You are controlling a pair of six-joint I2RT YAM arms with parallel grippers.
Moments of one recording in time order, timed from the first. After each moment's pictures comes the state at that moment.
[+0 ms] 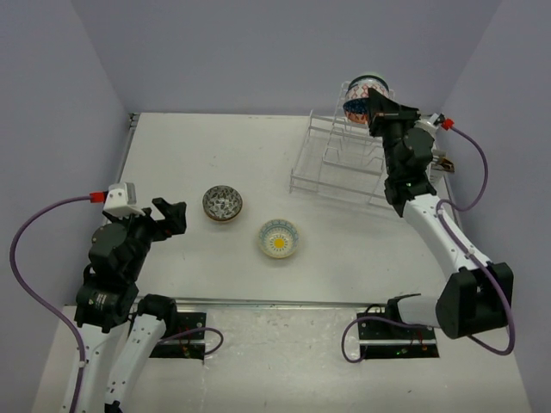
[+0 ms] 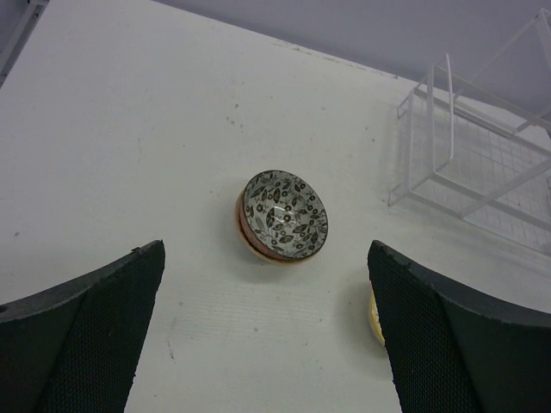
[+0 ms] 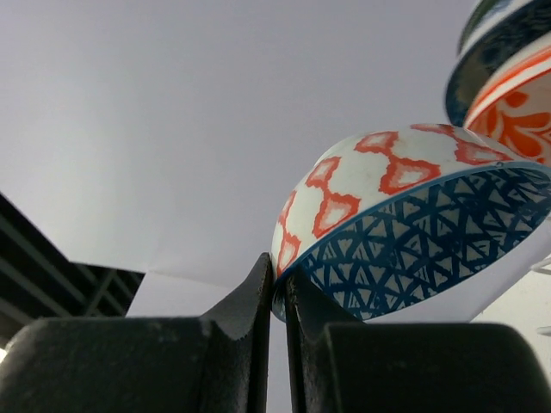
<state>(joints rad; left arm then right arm) -0.19 0.38 0.79 -0.59 -0.10 -0.37 0.20 1.32 1.04 0.51 0.20 1.56</state>
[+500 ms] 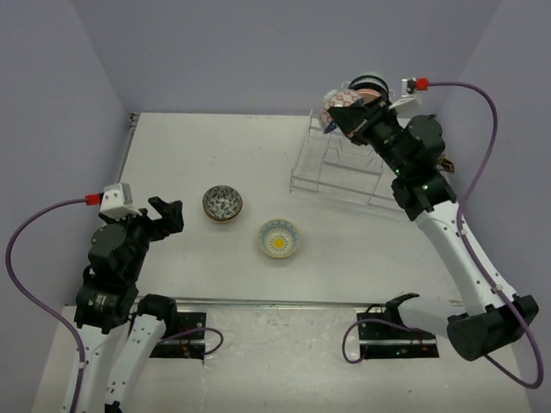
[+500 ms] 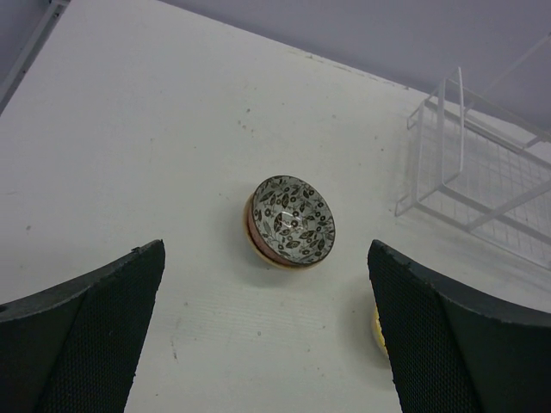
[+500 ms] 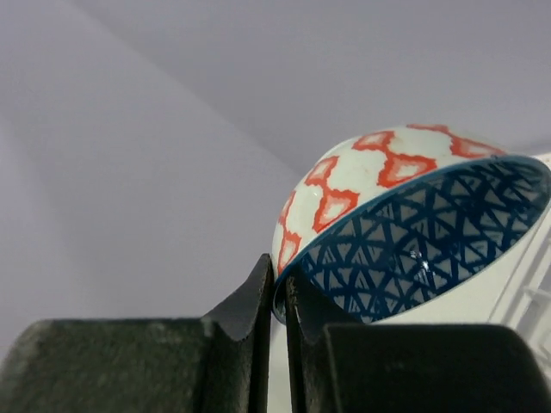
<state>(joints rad) -0.19 0.38 0.79 -0.59 -0.14 -0.38 0.26 1.17 1.17 0.21 -0.20 1.01</state>
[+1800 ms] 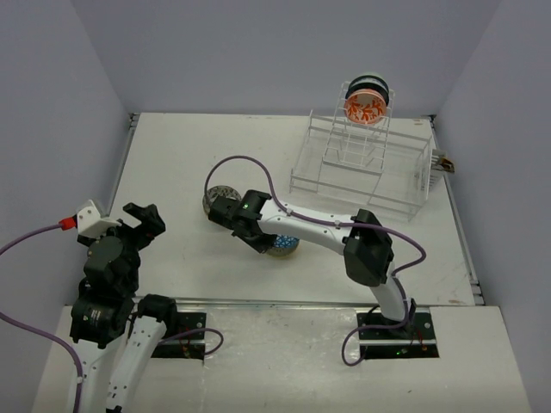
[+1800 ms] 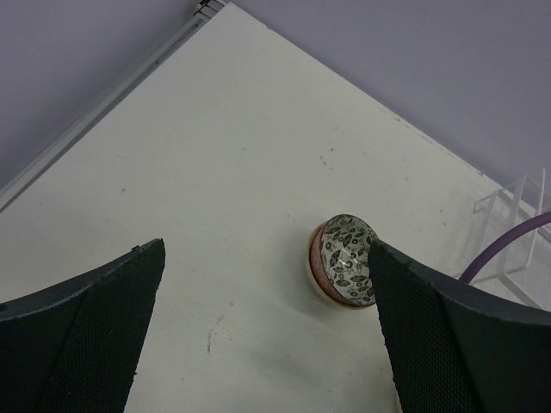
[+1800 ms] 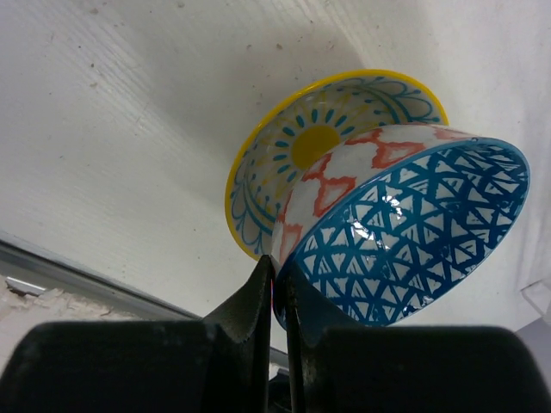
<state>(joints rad) -0.19 0.29 0.79 -0.70 -0.47 -0.52 1.14 2.08 1.87 -1.23 0.32 0.21</state>
